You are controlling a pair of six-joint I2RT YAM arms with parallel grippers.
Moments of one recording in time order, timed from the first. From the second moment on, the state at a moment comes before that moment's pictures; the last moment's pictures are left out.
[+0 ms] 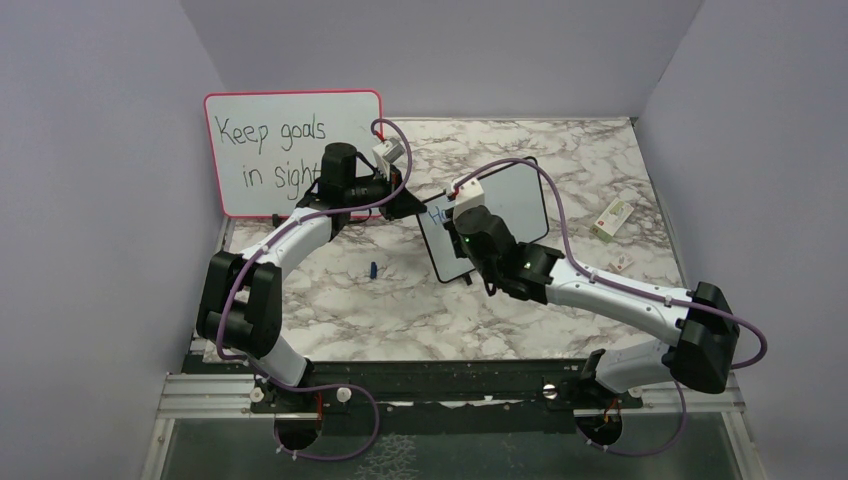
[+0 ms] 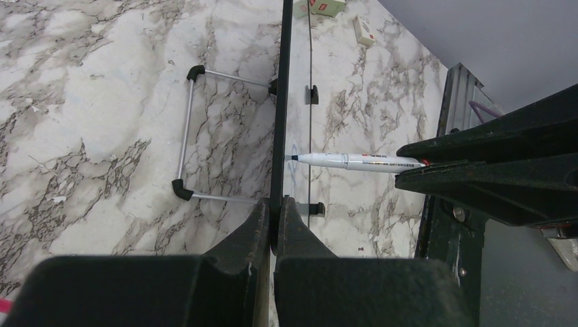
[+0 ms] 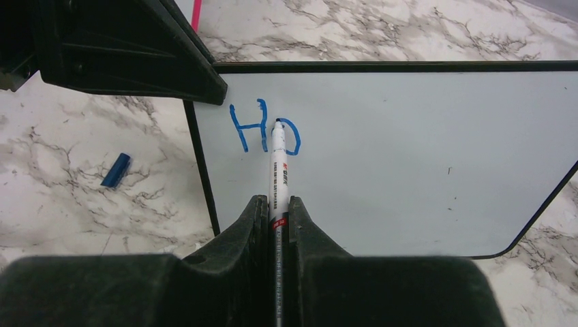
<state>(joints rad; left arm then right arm) -0.31 1.58 1.05 0.12 0.92 -0.16 0.99 1.36 1.03 -0.12 0.59 0.16</state>
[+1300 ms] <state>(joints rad) -0.31 1.58 1.05 0.11 0.92 -0.16 0.97 1.33 1.03 -0.15 0.61 0.15</state>
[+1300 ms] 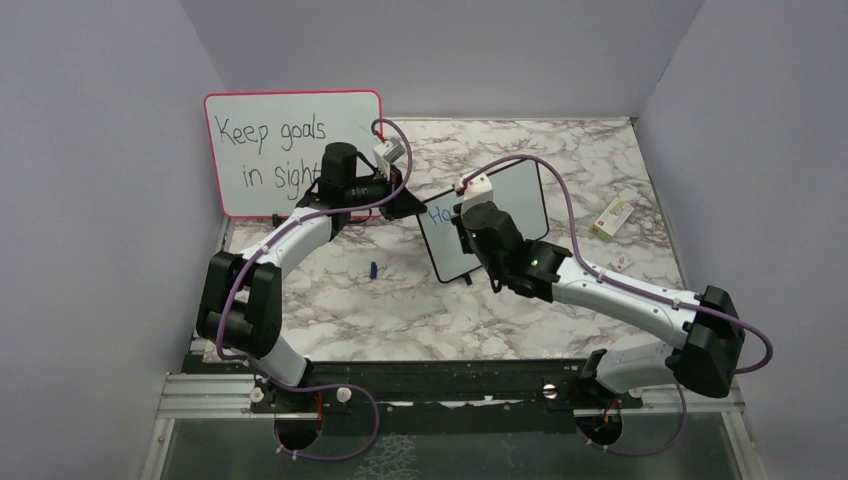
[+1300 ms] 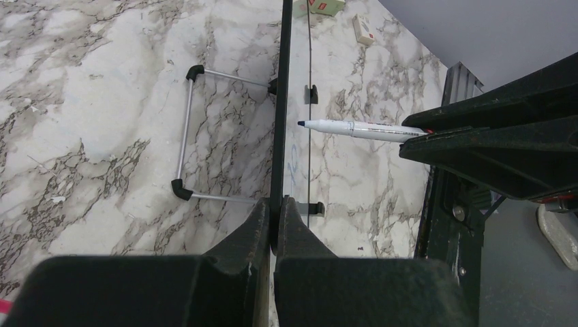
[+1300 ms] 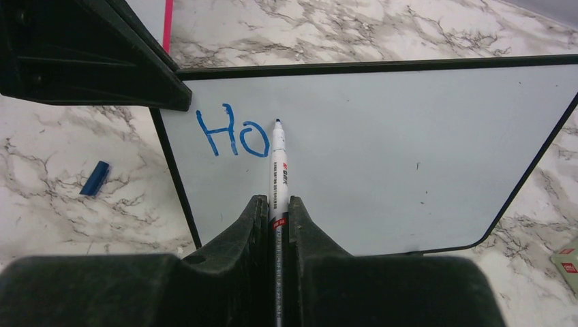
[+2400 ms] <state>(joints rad) -0.31 1.58 1.05 0.11 0.92 -0.16 0.97 1.35 1.03 -0.24 0.58 0.19</state>
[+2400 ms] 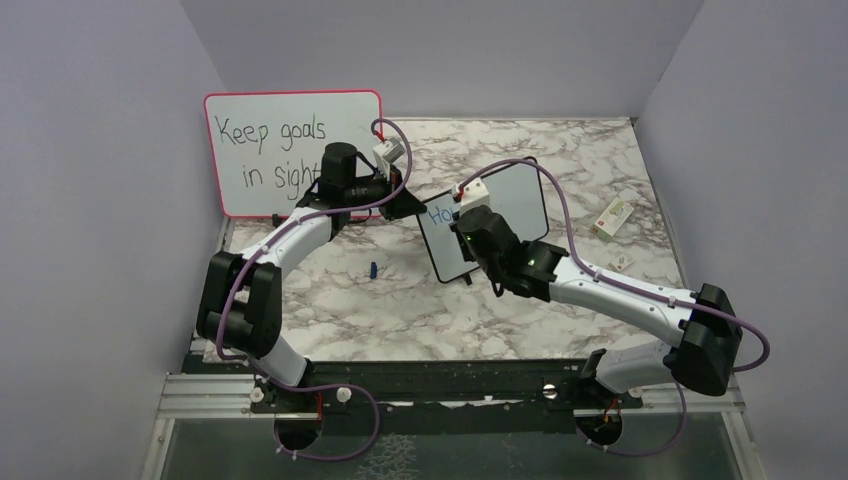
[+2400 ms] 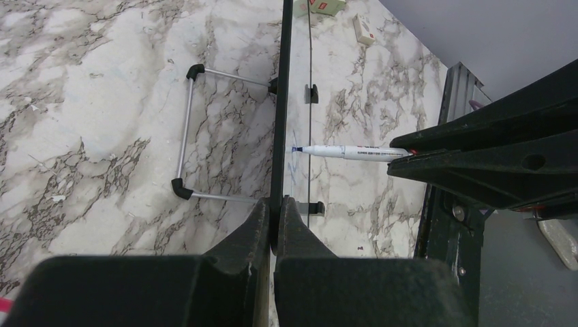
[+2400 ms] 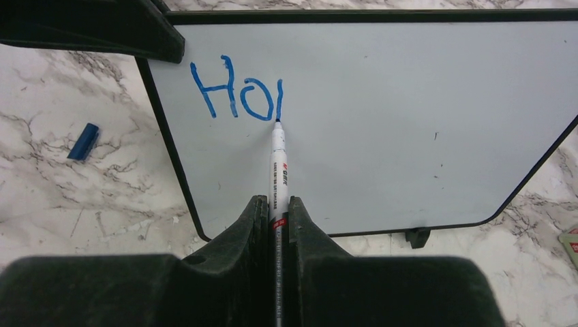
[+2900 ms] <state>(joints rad) -0.31 1.58 1.05 0.11 0.92 -0.16 0.97 1.34 1.02 -0.29 0.55 0.21</state>
